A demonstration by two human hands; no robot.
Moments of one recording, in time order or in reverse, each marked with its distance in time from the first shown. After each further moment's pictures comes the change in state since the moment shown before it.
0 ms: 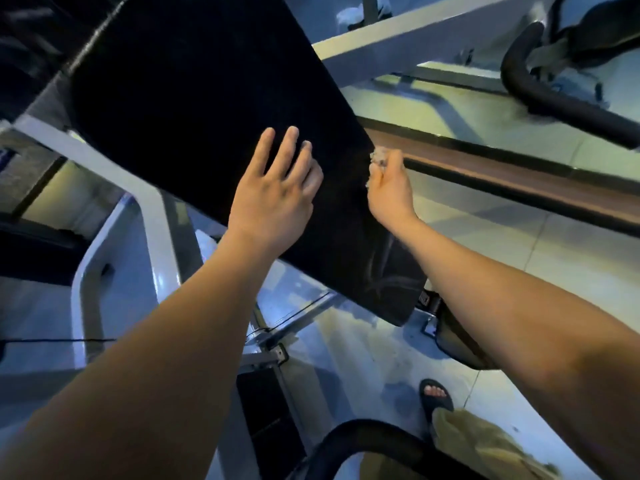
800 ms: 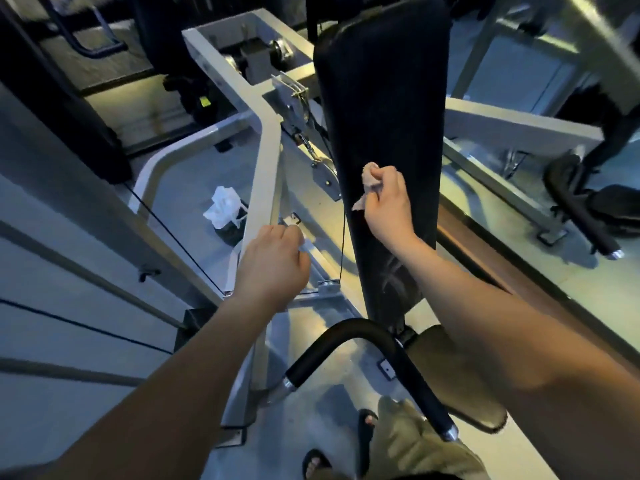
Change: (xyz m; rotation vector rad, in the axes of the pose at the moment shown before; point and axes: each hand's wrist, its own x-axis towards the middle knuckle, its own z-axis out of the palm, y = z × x) left_hand -0.242 0.072 -0.103 -0.869 -0.150 -0.930; right_hand -0.156 -0.124 -0.001 -0.159 -0.295 -0.550
